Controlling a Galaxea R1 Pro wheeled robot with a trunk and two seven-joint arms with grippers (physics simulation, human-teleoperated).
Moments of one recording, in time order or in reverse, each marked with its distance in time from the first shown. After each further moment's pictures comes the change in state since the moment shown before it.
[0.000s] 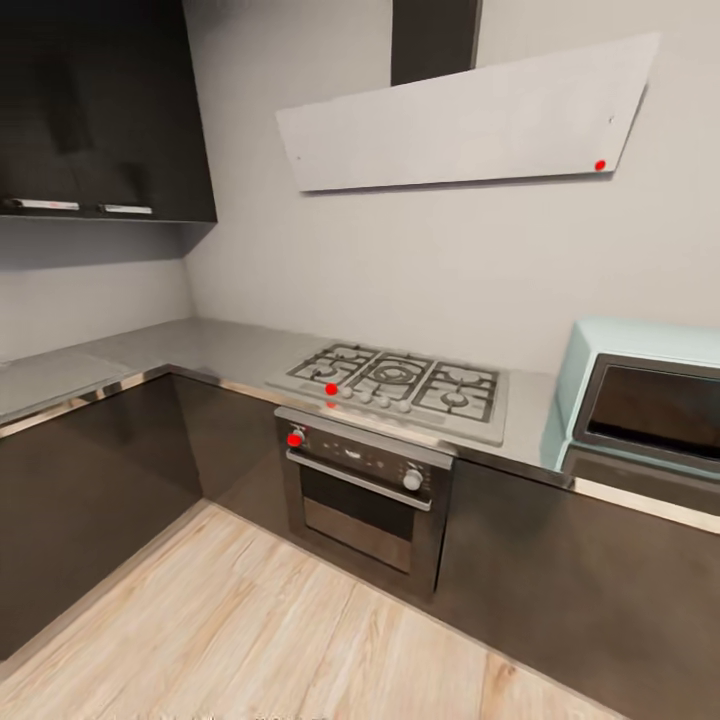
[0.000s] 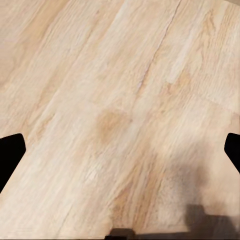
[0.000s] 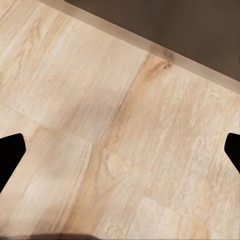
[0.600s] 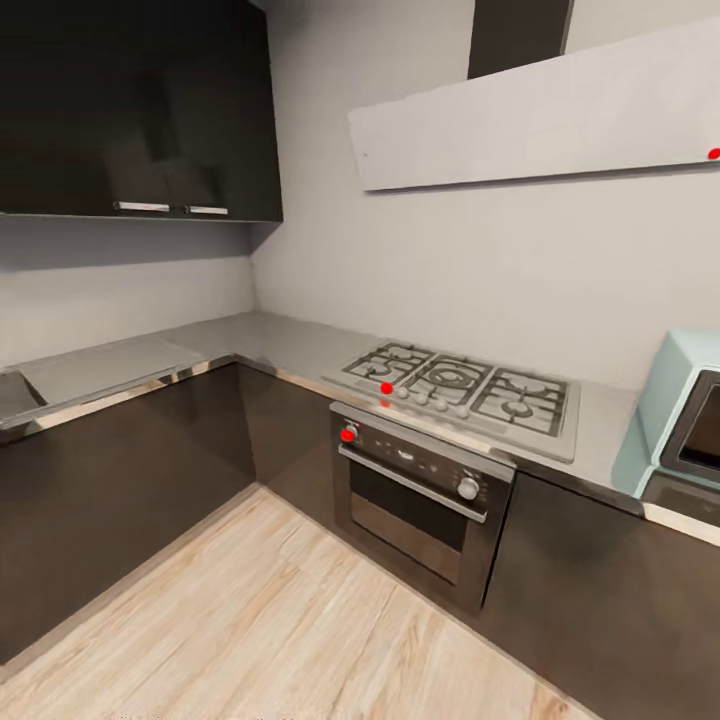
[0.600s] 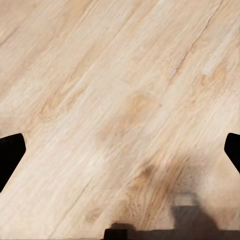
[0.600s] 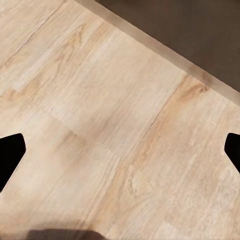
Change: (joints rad) left arm 0.000 0.000 0.001 0.017 0.000 0.000 0.001; right arm 0.000 0.000 0.001 0.000 0.000 0.000 0.000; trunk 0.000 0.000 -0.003
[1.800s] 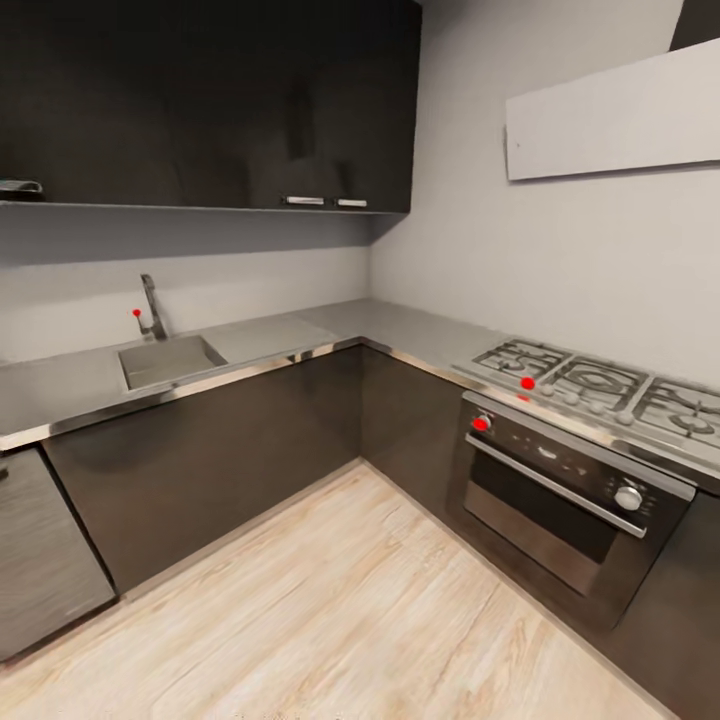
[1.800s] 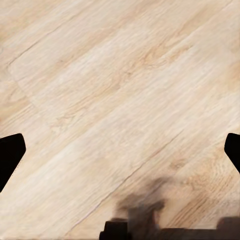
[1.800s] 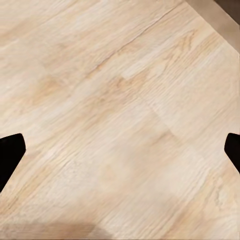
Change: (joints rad) left arm 0.000 0.000 0.001 0.000 0.001 0.000 0.001; right arm 0.000 0.000 0.002 0.001 0.006 0.000 0.000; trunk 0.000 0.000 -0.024
